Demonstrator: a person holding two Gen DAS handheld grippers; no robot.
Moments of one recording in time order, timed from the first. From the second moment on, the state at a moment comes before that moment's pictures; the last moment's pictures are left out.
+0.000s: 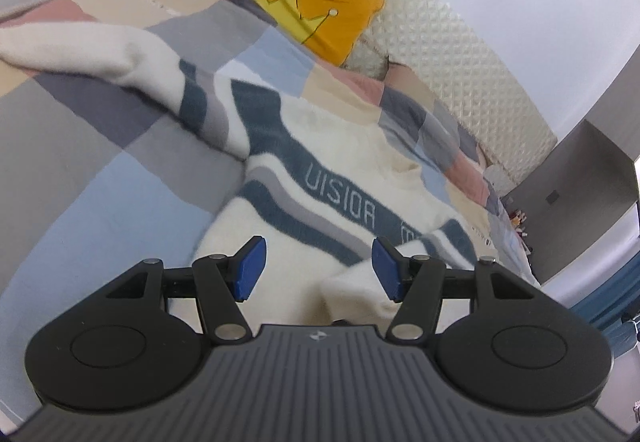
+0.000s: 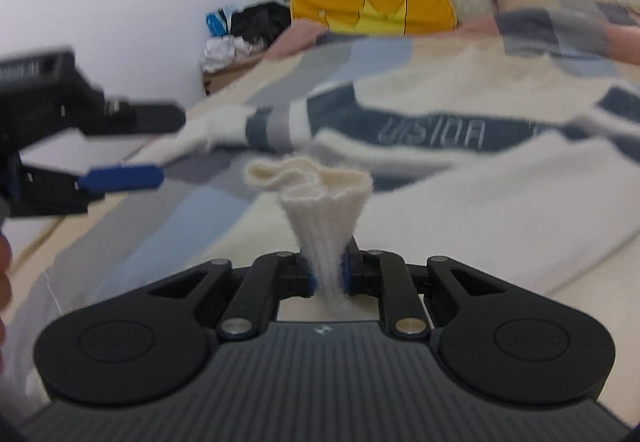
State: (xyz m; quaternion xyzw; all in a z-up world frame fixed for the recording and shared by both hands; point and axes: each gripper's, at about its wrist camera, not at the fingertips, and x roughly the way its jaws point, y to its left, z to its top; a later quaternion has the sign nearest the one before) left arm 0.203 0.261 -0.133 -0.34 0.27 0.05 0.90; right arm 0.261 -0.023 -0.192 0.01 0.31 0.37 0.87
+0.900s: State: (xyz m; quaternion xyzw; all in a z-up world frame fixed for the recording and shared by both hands) left arm 0.220 0.228 -0.144 -0.31 0.29 0.00 0.91; right arm 0.229 -0.079 -0.175 0.01 0.35 0.36 0.86
